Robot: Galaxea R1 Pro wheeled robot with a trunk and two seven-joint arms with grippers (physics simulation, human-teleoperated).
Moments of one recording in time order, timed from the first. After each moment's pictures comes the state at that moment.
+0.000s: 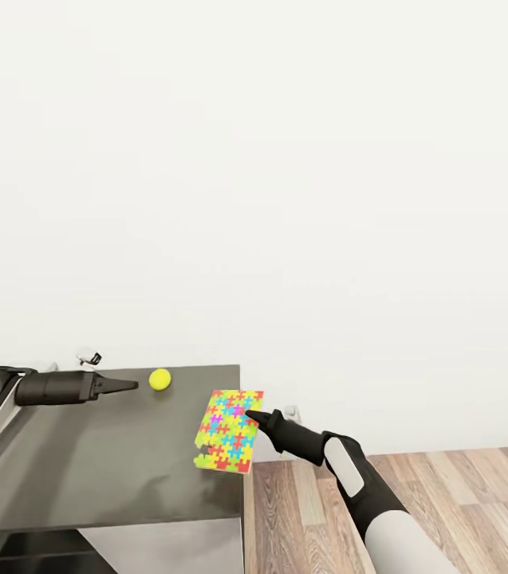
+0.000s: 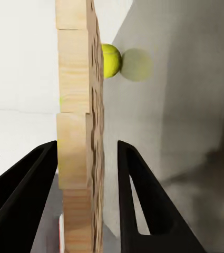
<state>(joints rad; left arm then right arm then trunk) -0.71 0.53 -0.05 -1.02 0.24 0.93 -1.50 -0.60 0.14 -0.03 -0.68 -0.70 0.71 0.59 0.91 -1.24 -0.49</state>
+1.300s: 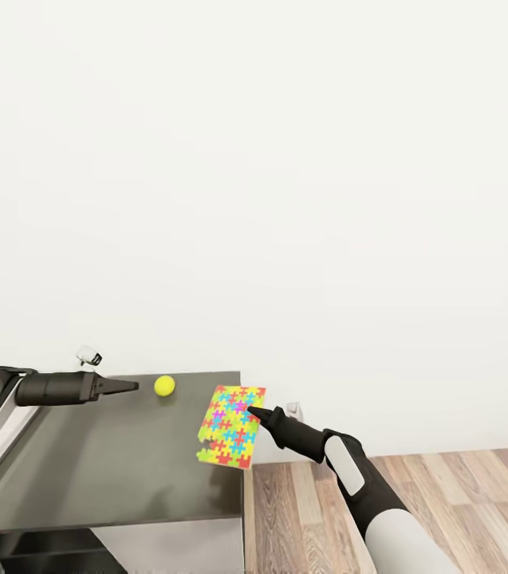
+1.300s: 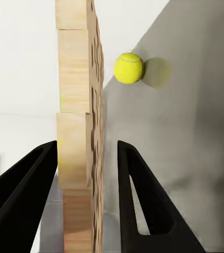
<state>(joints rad) -0.71 0.53 -0.06 -1.02 0.24 0.94 -1.50 -0.60 0.14 -0.03 -0.68 -0.70 0.68 0.58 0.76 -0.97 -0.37</state>
